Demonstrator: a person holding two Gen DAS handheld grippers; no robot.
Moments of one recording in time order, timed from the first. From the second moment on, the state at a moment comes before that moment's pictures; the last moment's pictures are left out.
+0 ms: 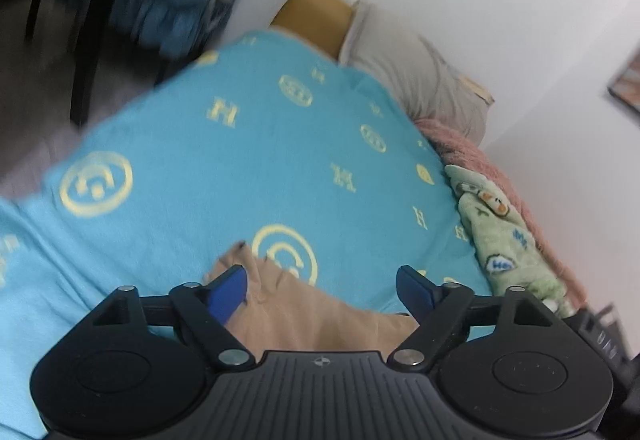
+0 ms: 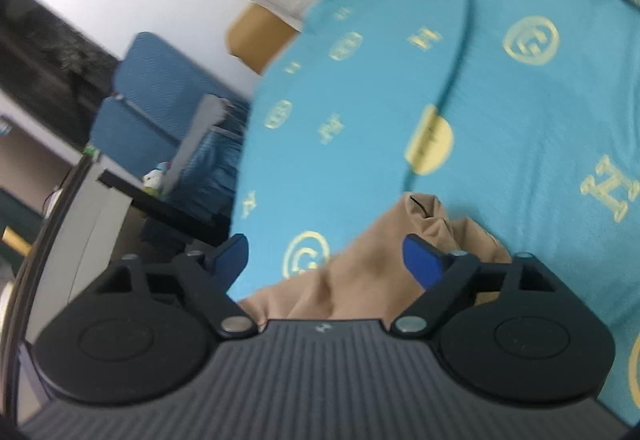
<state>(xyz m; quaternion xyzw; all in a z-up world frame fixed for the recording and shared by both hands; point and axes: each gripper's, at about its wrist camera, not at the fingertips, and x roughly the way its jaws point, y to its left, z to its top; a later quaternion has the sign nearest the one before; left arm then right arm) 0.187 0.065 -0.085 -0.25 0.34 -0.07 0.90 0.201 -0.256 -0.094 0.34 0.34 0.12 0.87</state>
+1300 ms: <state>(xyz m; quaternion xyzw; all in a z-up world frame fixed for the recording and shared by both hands) 0.125 0.027 -0.112 -0.09 0.44 -0.05 0.89 0.154 -0.216 -0.121 0.15 0.39 0.07 0.91</state>
